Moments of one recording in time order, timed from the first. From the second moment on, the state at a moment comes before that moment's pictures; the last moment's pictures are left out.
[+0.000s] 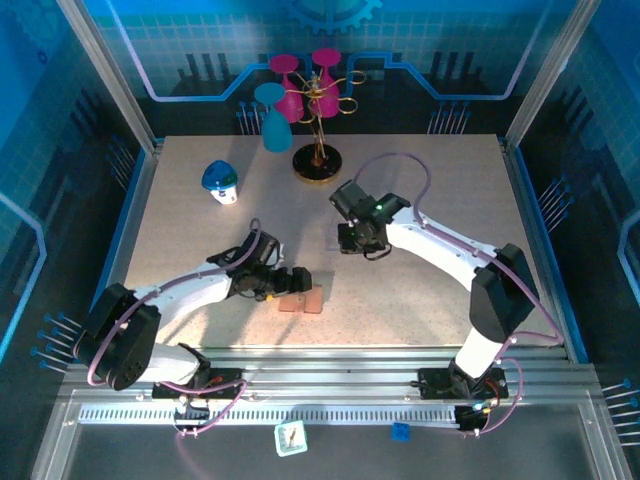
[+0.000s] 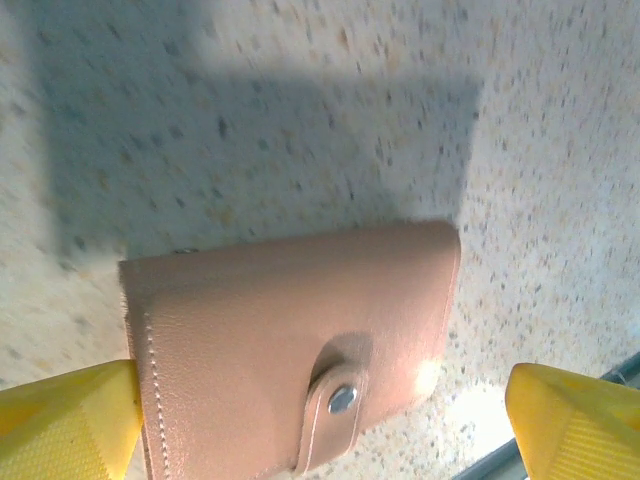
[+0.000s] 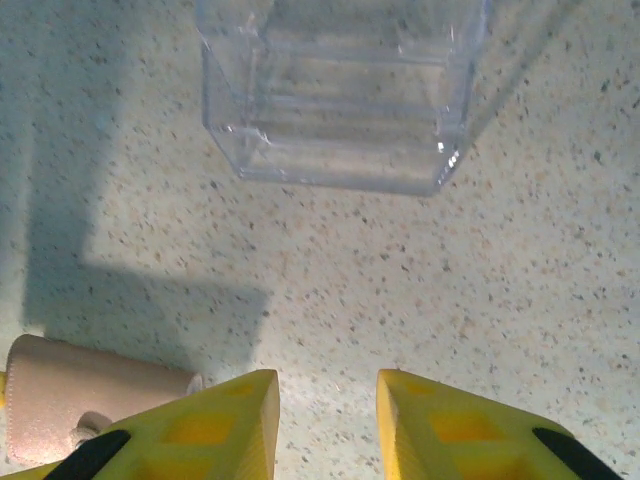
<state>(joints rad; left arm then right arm) -0.54 1.37 0.65 -0.35 0.35 -0.72 0.70 1.67 1.36 -0.90 0.11 0.62</state>
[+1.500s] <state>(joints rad) -0.37 1.47 0.74 -0.34 0.43 -0.71 0.78 1.75 0.93 -0.34 -0.50 0.74</state>
